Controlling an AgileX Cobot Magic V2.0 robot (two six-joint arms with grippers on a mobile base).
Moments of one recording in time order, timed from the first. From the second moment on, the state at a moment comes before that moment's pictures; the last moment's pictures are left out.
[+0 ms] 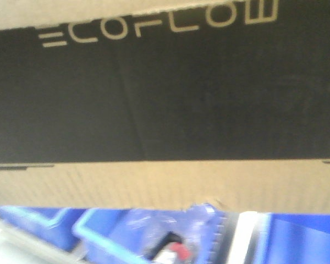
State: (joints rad) left arm -0.33 1.01 -1.35 0.00 1.12 -0.32; right arm 0.21 0.82 -1.40 -0.01 1.26 0.15
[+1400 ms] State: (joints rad) left arm -0.33 0.75 -1.18 0.10 0.74 -0.32; right arm 0.21 0.81 -1.40 0.04 1.26 0.13
